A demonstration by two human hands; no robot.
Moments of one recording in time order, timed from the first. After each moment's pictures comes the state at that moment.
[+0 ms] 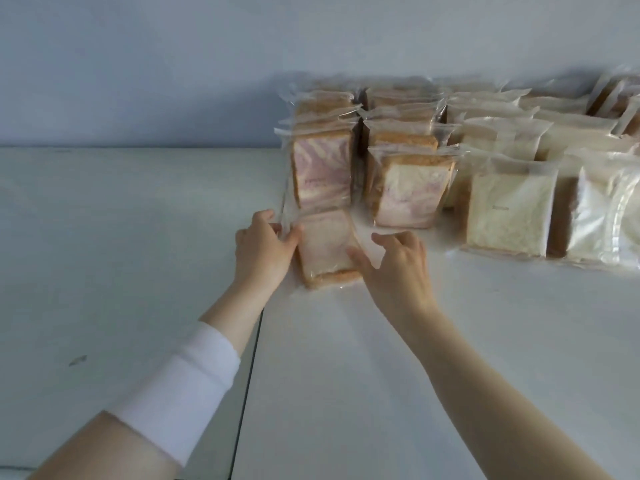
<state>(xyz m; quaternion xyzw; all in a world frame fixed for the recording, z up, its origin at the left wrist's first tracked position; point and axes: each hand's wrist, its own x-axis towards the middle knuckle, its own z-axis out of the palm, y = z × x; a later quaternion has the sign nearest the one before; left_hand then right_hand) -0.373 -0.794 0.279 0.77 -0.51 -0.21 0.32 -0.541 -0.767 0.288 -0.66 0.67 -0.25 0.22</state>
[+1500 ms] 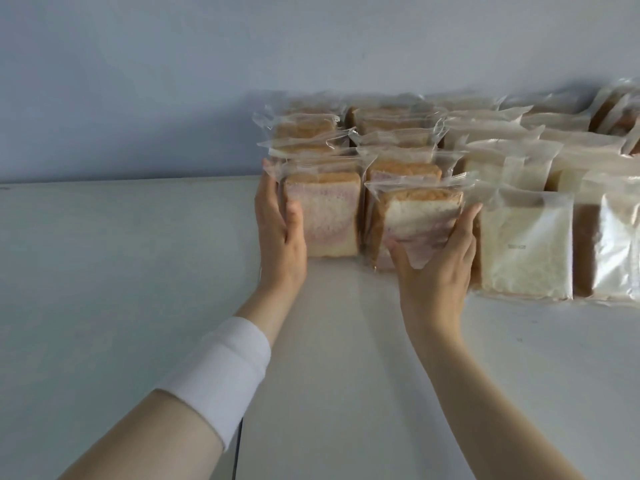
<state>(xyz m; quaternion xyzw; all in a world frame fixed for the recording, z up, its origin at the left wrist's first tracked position) -0.403 -0.881 0.263 0.49 -0.57 -0.19 0.63 -0.557 -0.828 0.266 -0.49 0.67 -0.53 0.15</state>
